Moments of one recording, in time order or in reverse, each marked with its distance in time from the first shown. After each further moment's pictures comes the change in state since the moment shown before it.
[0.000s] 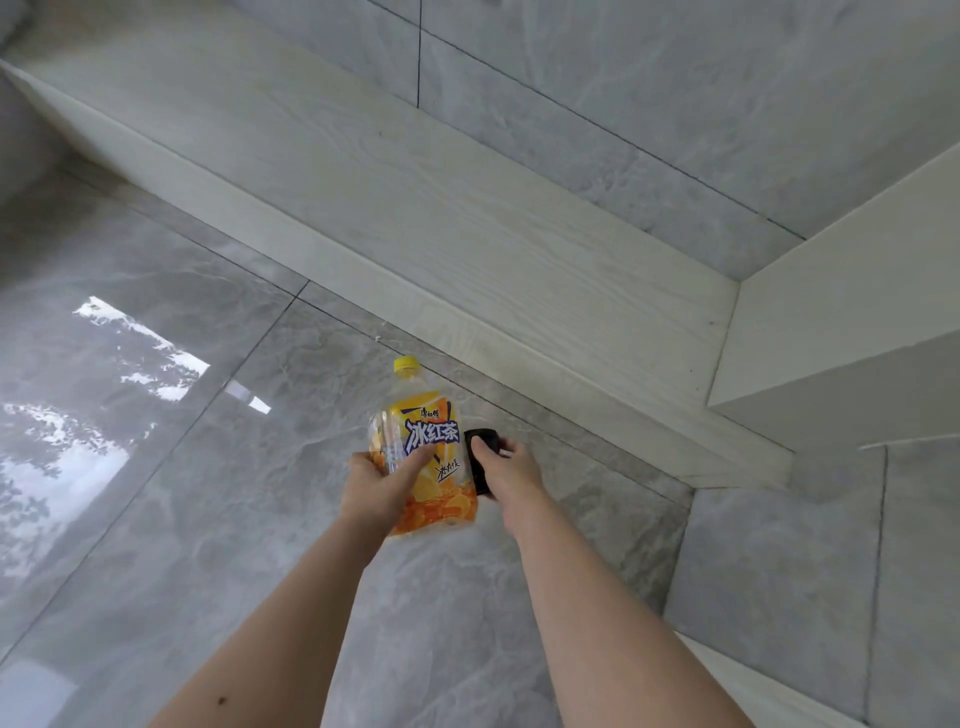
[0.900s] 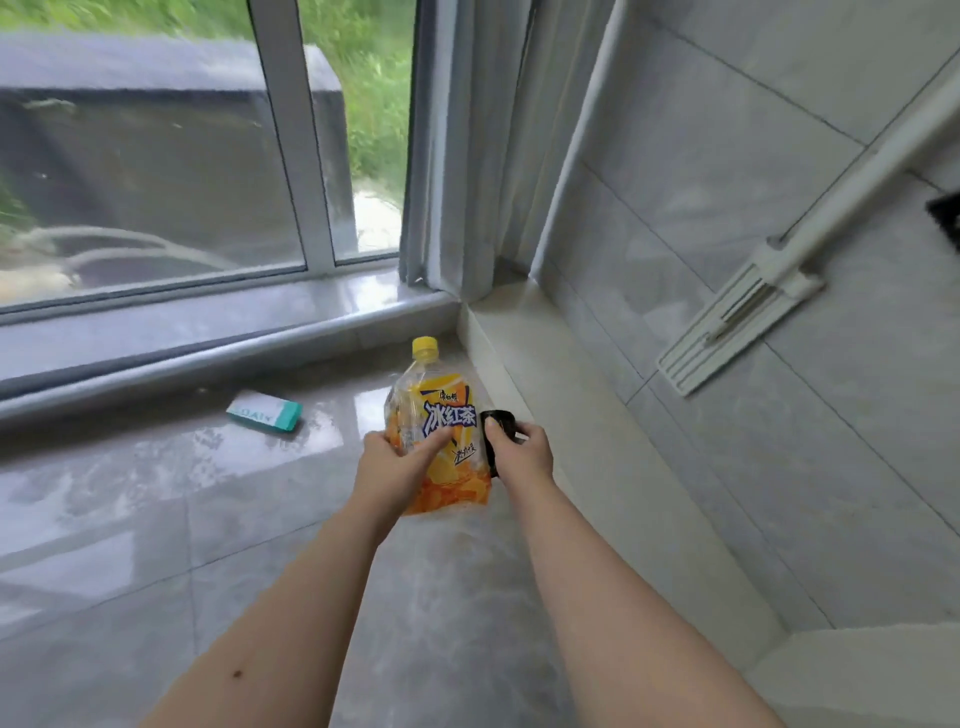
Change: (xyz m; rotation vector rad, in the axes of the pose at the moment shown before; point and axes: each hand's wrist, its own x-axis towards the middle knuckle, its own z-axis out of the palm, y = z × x) left_hand -0.379 0.165 -0.218 -0.474 0.482 0.299; right_hand -0.444 -0.188 0.066 -0.313 -0.363 -0.603
